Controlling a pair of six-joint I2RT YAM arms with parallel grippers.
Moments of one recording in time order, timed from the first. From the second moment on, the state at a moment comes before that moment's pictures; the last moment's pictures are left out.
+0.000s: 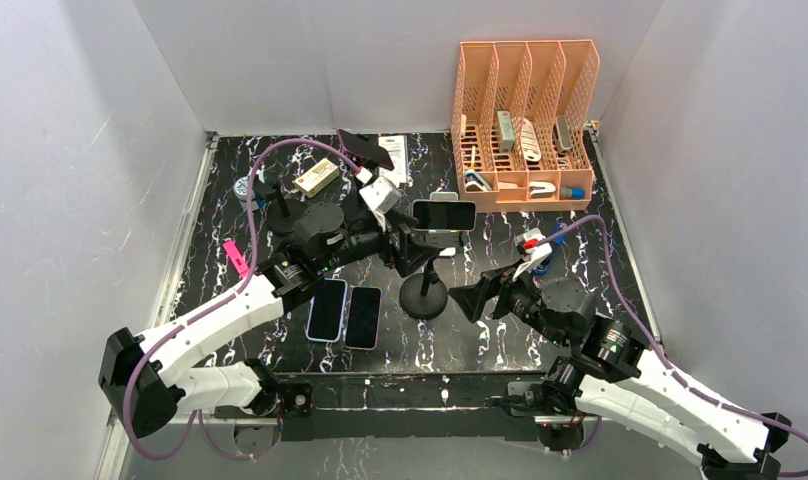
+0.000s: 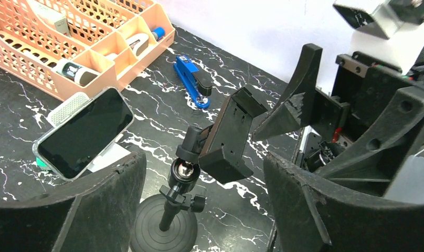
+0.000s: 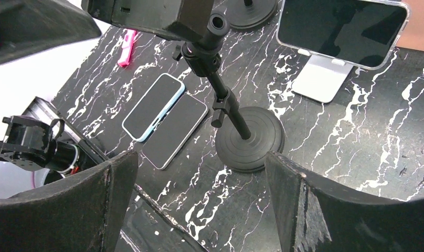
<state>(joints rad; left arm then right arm) -0.83 1.15 0.92 0.13 0.30 -0.21 1.00 0.47 0.58 -0.35 0.22 0.46</state>
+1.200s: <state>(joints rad) -0.88 1.29 0.94 0.23 0.31 -0.11 1.00 0.46 0.63 -0.42 0.24 0.47</state>
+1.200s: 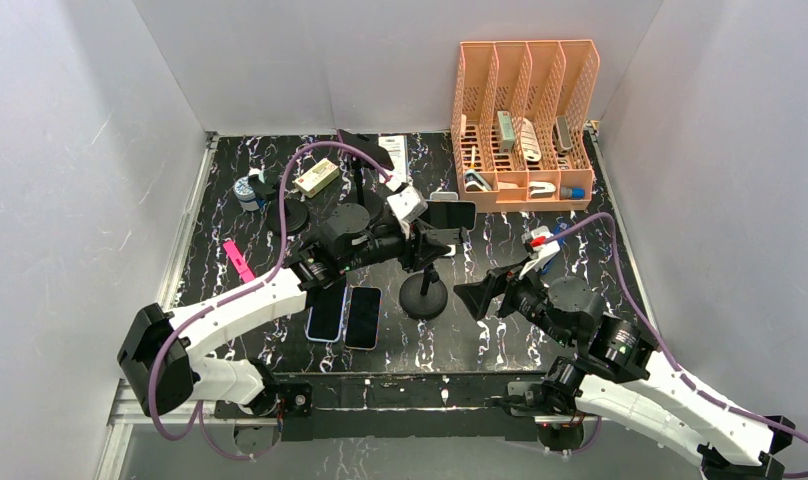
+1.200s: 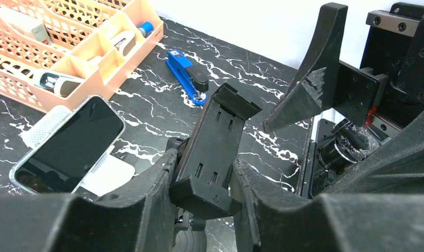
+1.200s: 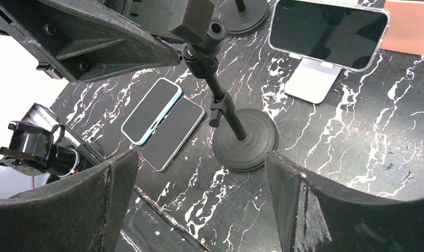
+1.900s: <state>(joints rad) -0.90 1.14 1.06 0.03 0.22 -0.05 1.00 0.44 0.67 -0.43 0.25 0.47</state>
